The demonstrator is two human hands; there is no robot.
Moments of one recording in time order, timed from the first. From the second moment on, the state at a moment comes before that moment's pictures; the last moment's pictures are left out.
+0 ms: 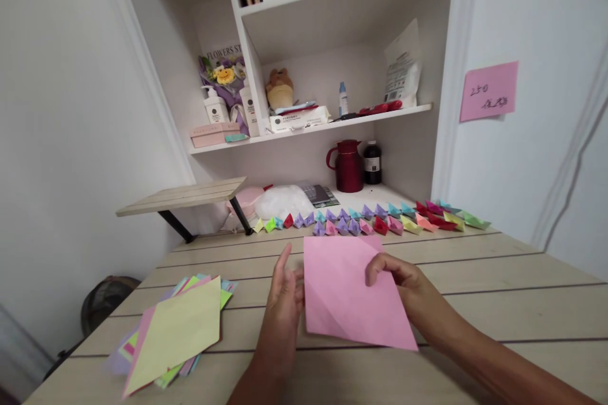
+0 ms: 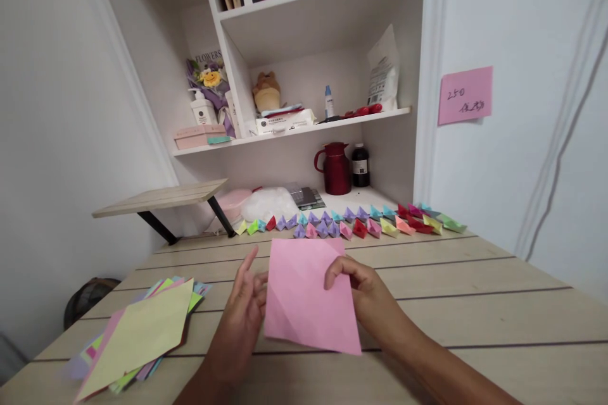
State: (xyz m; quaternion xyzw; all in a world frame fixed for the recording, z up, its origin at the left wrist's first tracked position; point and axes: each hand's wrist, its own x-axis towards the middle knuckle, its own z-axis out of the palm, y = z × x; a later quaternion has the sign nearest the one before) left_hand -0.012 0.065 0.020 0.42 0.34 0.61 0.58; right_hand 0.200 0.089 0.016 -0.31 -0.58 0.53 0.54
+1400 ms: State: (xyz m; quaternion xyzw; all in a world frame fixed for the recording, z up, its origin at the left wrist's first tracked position) left_hand -0.016 0.078 0.001 0.52 0.49 0.57 0.41; right_hand 0.197 0.094 0.012 -0.29 -0.54 0.61 0.49
